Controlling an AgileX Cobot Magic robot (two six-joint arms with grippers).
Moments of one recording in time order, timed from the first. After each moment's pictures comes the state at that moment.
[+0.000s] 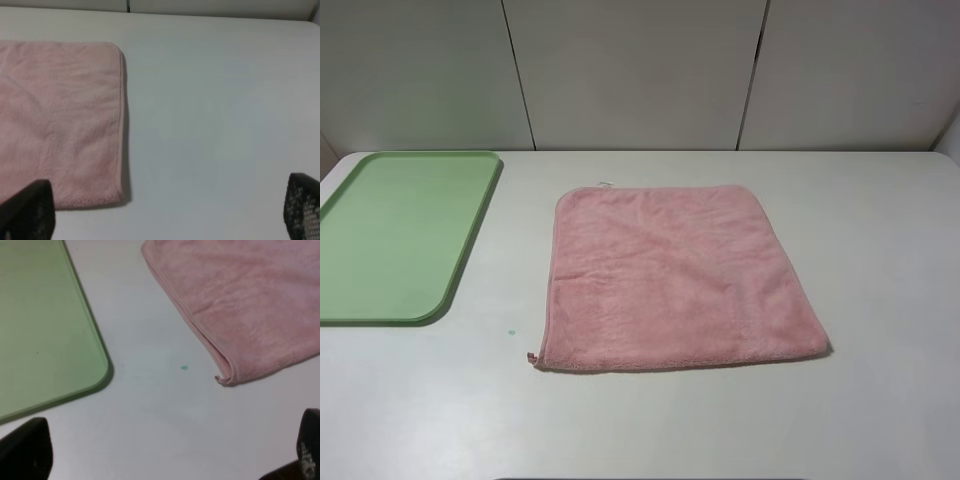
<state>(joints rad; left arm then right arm) -0.20 -0.01 -0.49 -0.11 1.07 0.14 -0.16 -0.01 -0.50 0.18 1.05 -0.25</state>
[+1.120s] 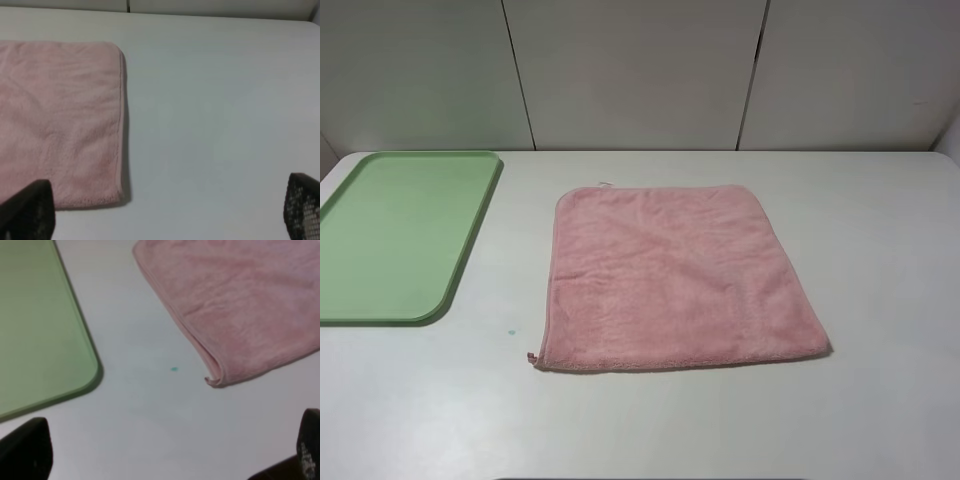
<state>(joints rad) -0.20 -0.01 -0.49 -0.15 1.07 0.14 -0.16 -0.01 -0.50 0.18 1.05 -0.25</state>
